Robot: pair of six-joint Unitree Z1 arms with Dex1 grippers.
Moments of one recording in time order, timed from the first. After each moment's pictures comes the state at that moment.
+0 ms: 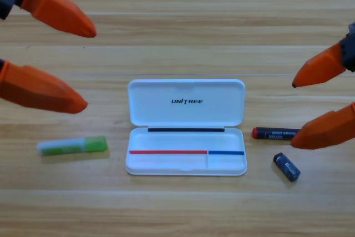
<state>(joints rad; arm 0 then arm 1) -0.73 1.29 -1.30 0.81 -0.45 0.57 0.80 1.42 -1.20 0.70 0.39 -0.38</state>
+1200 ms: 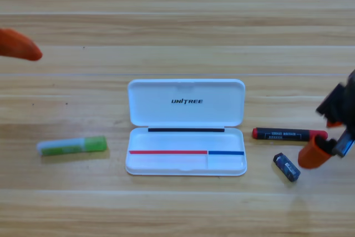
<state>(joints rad) -0.72 1.39 -1.49 1.00 0.05 0.78 0.80 1.69 -1.14 0.72 -0.01 -0.10</state>
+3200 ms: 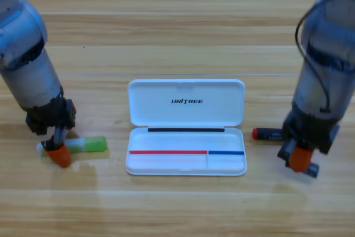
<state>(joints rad) -0.51 1.96 -1.12 0.62 0.04 0.88 0.81 2.03 -1.42 0.96 0.00 -0.23</state>
